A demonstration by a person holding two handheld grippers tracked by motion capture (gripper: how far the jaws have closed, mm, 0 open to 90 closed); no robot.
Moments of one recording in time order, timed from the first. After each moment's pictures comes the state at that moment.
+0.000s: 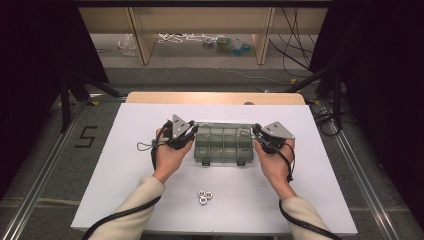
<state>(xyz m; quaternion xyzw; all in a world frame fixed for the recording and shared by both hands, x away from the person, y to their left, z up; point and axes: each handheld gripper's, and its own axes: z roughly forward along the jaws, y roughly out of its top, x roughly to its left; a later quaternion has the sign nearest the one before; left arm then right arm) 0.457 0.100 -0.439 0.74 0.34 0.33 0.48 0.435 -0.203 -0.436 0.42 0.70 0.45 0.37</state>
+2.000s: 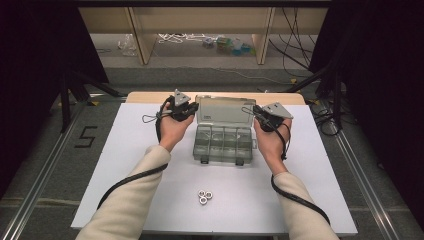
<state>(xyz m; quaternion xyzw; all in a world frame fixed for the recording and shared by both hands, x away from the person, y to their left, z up) 0.537 0.099 -0.421 0.73 0.39 0.29 0.48 0.495 -0.202 -0.424 0.45 0.66 0.47 0.38</state>
